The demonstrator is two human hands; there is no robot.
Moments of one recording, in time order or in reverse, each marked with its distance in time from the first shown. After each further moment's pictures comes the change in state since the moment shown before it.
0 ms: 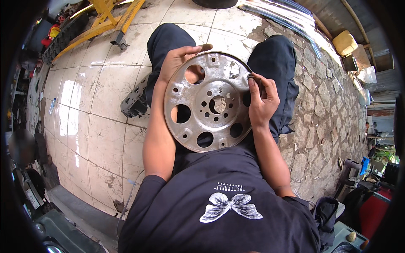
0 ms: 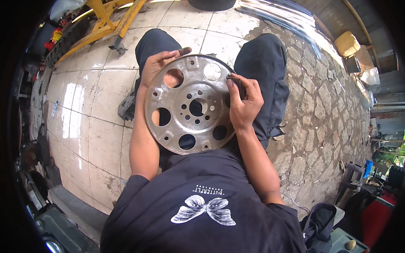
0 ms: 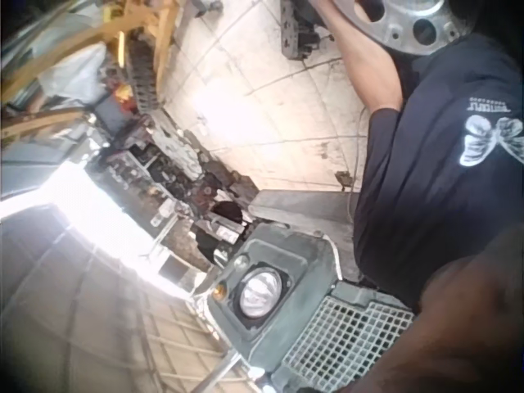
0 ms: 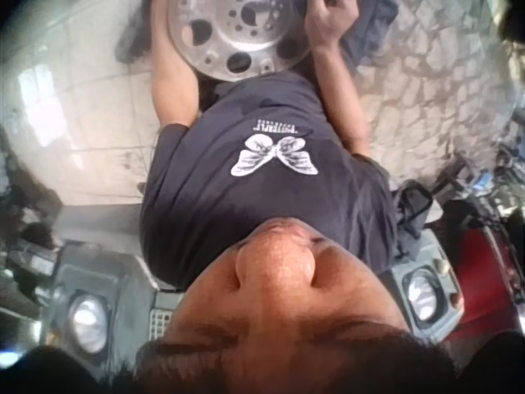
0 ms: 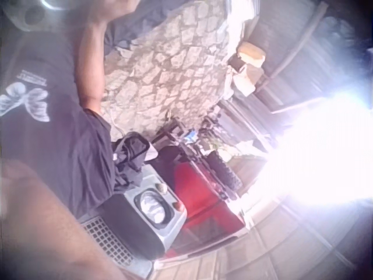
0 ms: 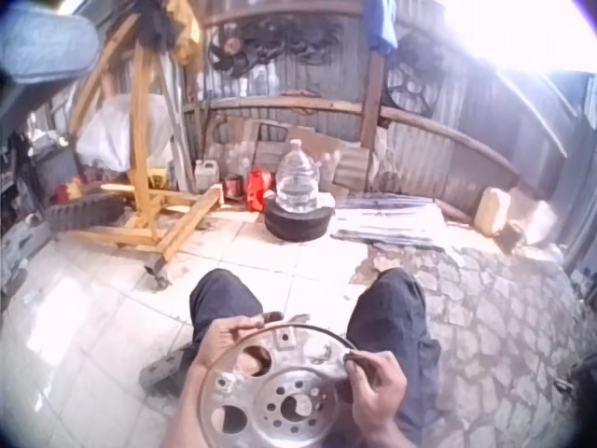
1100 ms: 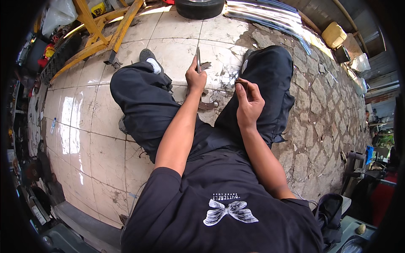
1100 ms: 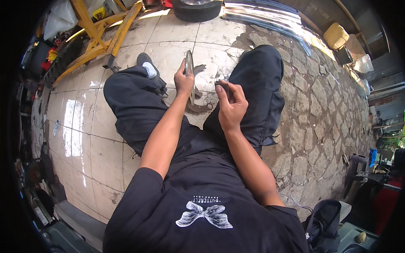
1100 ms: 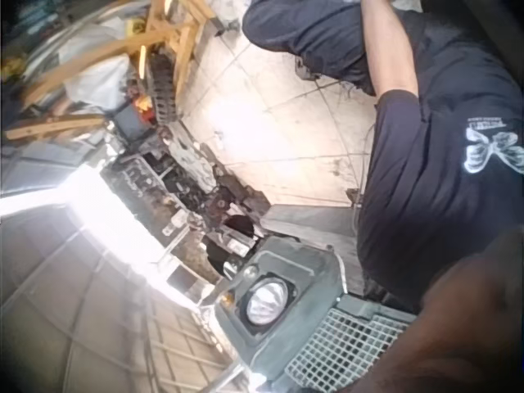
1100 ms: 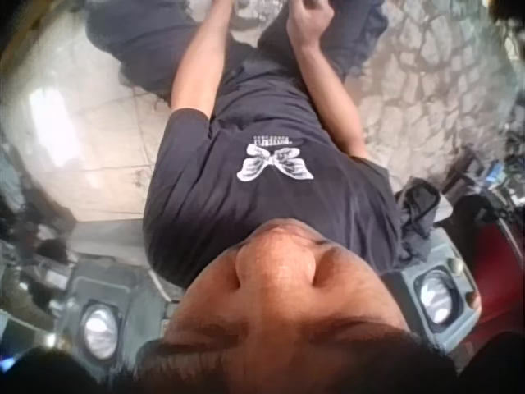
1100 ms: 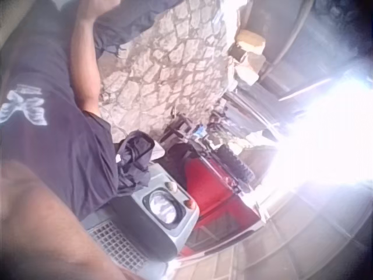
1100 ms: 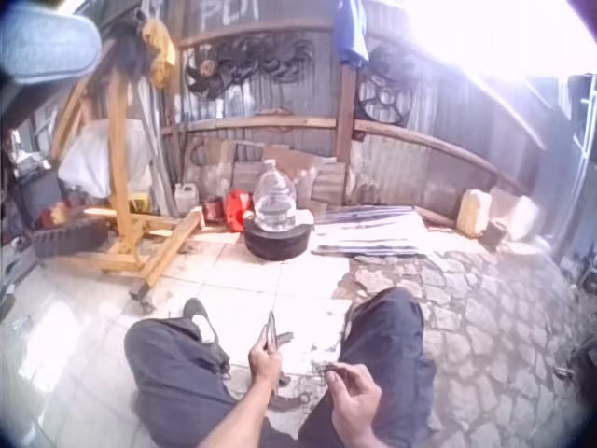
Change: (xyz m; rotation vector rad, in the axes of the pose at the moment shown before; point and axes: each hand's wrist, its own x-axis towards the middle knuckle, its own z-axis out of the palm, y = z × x) left_hand 0.106 -0.073 -0.136 1.565 1.023 0.781; right_hand -0.002 0.028 0.009 0.294 0.042 0.146
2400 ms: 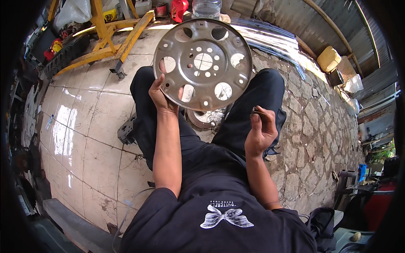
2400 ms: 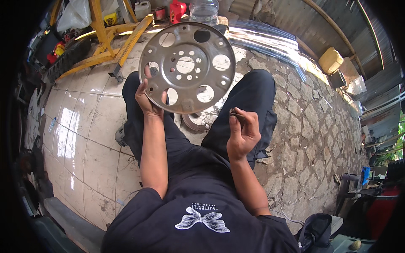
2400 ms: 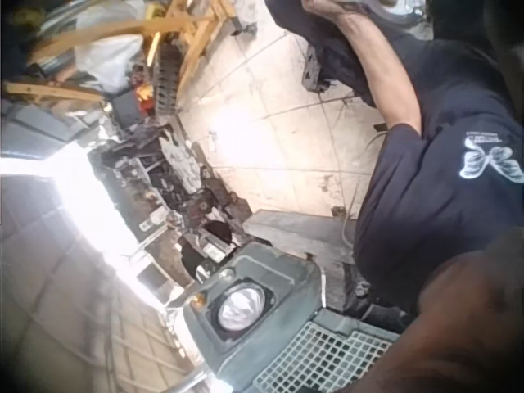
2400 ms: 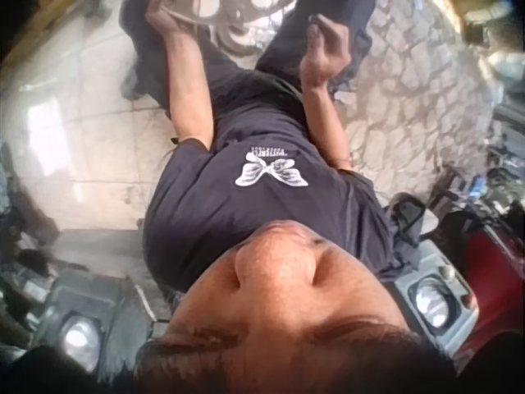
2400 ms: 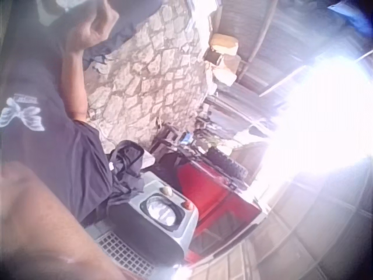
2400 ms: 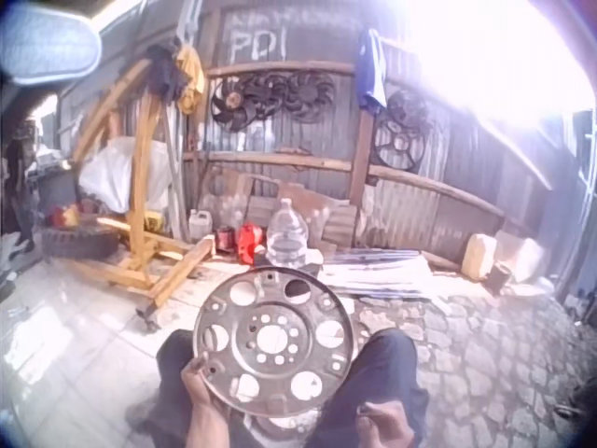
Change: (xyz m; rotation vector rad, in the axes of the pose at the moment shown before) left_hand 0.018 0.110 -0.142 -1.622 -0.276 -0.129; right_hand -0.003 -0.068 -0.010 0.072 0.002 -0.281
